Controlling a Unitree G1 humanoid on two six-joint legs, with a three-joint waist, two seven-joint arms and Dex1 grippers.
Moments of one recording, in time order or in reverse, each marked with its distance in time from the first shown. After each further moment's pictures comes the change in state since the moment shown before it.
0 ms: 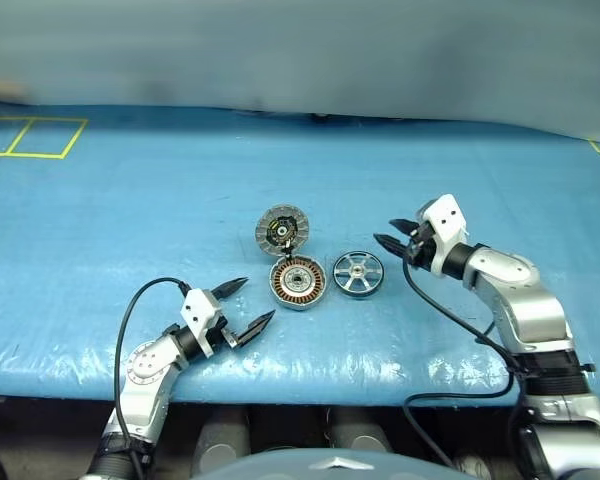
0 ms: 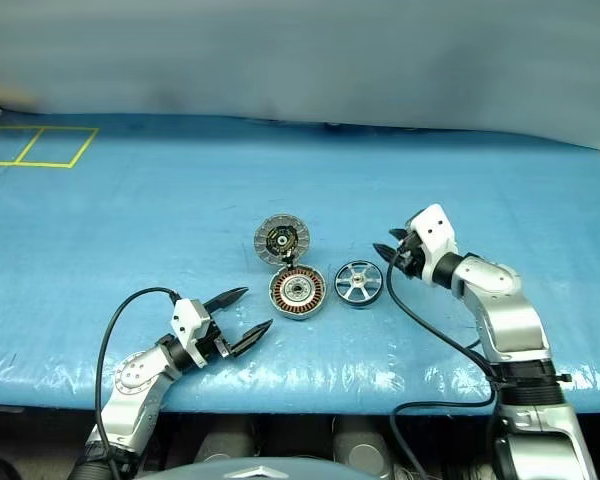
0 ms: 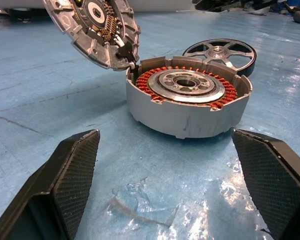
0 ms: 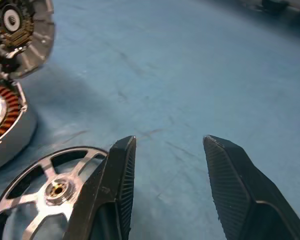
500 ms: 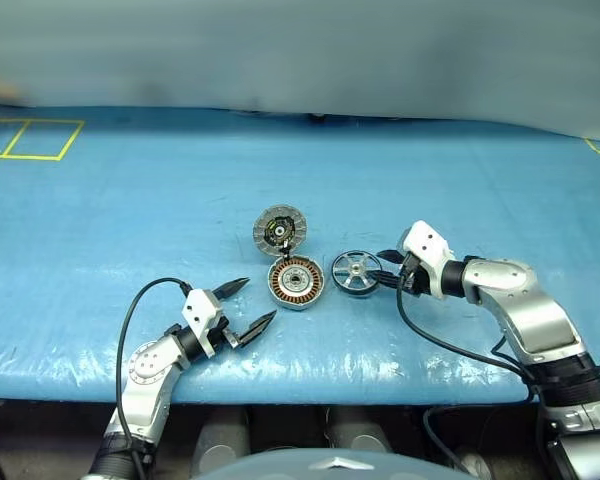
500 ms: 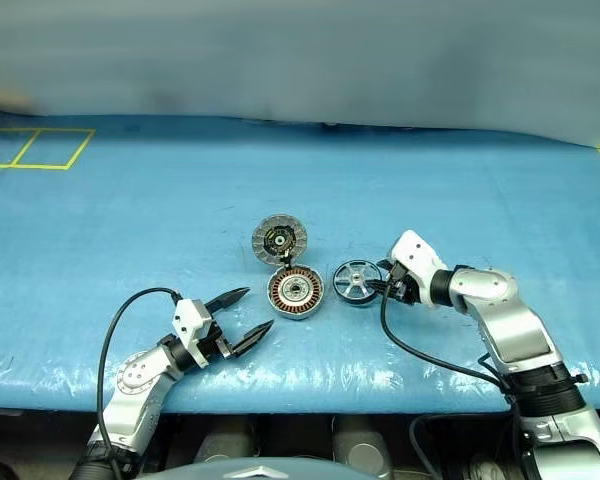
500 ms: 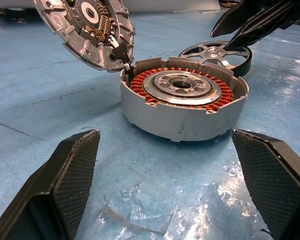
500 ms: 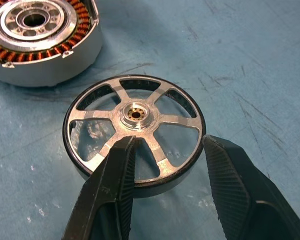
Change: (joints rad) left arm 0.001 -0.005 -0.005 0.002 0.001 0.000 0.008; right arm 0.012 -0.125 0.159 -0.048 -0.094 0.012 0.118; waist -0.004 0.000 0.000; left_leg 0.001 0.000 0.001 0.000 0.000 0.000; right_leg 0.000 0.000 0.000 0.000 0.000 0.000
